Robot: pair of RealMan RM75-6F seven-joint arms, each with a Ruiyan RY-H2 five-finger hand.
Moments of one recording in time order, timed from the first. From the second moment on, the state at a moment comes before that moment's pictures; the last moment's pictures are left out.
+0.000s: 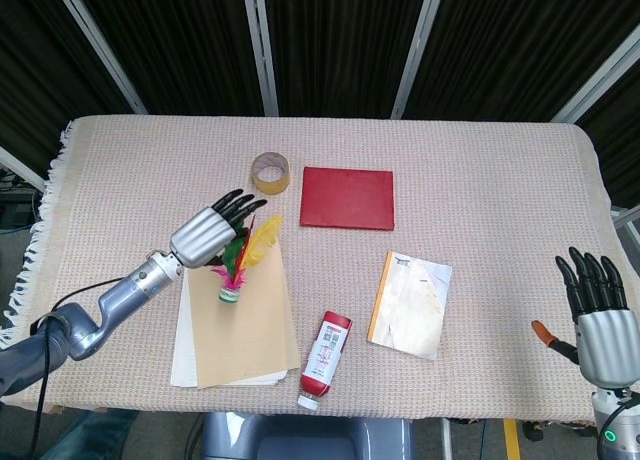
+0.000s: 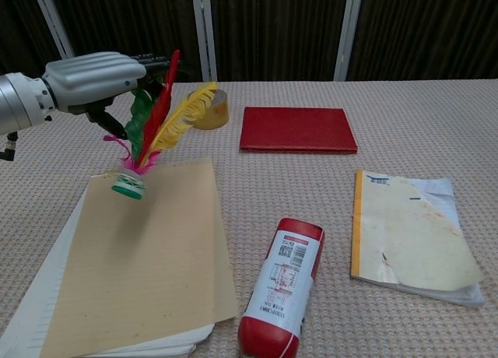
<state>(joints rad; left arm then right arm) -0.88 -1.55 0.05 -0.94 1.70 1.16 -0.27 0.07 -1.26 0.10 -1.41 -1.67 1.73 0.00</state>
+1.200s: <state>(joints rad) -0.76 -1.28 0.09 -1.46 1.88 1.39 0.07 0.06 -1.25 0.10 -1.42 -1.67 1.76 0.01</state>
